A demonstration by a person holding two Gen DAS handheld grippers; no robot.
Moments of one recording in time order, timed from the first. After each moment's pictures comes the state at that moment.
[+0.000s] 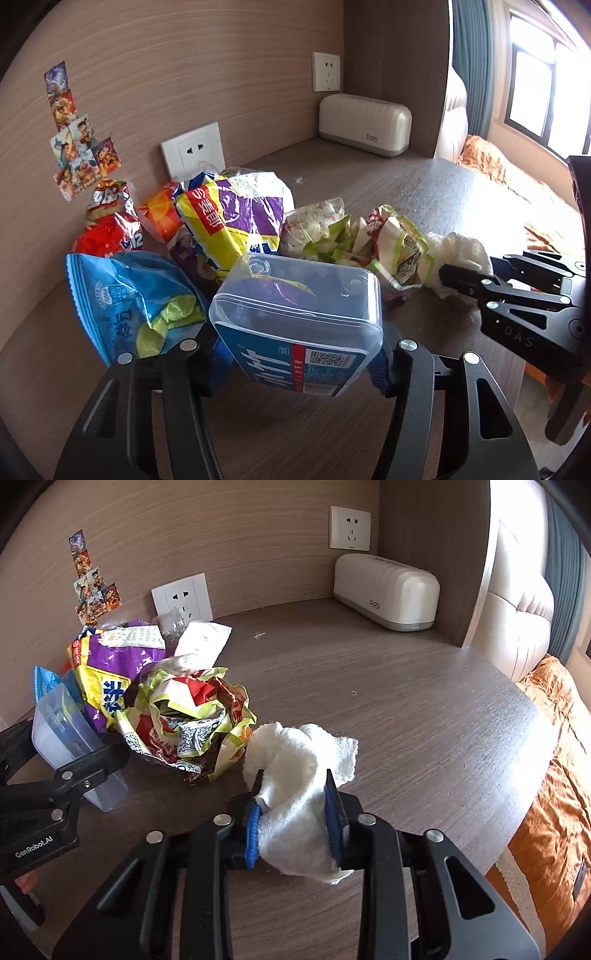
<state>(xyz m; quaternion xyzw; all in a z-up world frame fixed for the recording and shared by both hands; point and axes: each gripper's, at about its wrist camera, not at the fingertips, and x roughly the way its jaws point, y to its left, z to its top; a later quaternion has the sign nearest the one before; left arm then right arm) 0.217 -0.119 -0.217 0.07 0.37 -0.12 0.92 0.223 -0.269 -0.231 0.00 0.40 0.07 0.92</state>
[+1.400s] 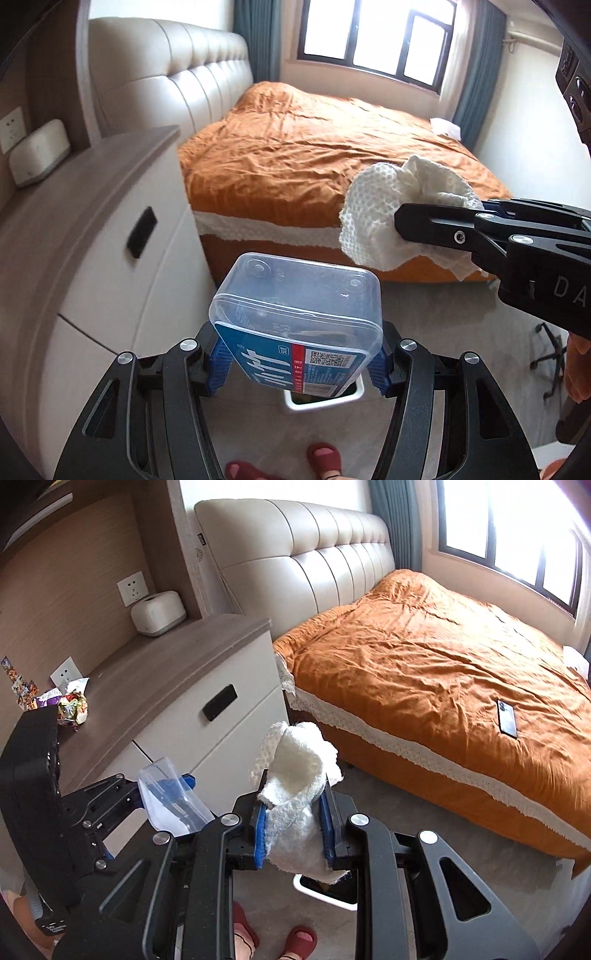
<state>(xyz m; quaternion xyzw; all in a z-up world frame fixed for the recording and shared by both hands) 0.025 -0.422 -0.274 0.17 0.38 -0.47 0.78 -0.042 -0.495 -0.229 0.15 0.39 -0.17 0.89</state>
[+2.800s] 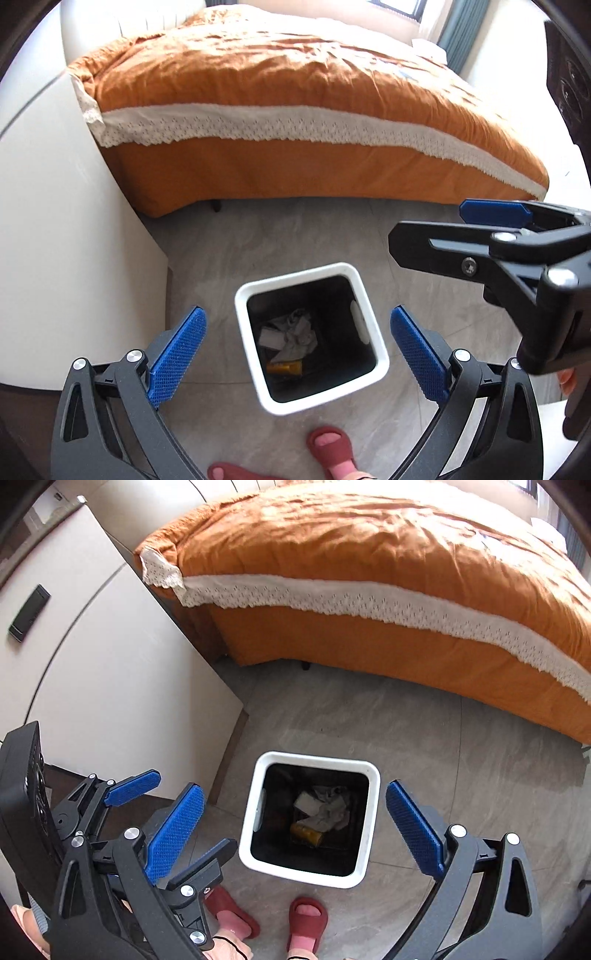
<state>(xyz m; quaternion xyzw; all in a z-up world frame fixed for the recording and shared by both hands) 0.047 -0.516 -0.518 0.23 0.46 -0.49 0.70 -0.036 -0.592 -0.487 0.27 0.47 -0.23 0.81</state>
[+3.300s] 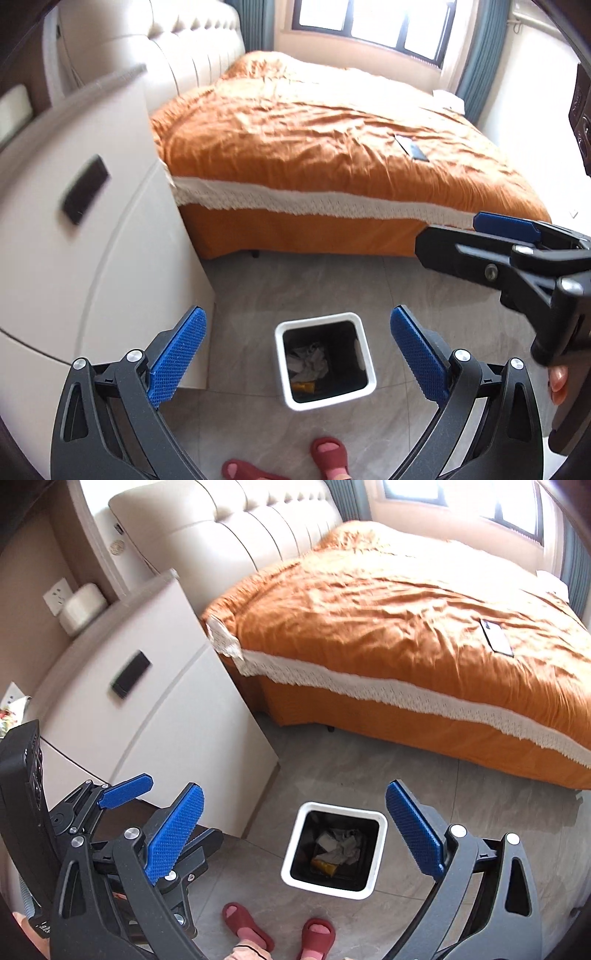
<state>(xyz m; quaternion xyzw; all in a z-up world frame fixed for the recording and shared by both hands) 0.053 -0.457 -0.343 0.19 0.40 -0.46 0.77 -0.037 -0.544 -0.320 0.23 0.38 -0.21 0.87</state>
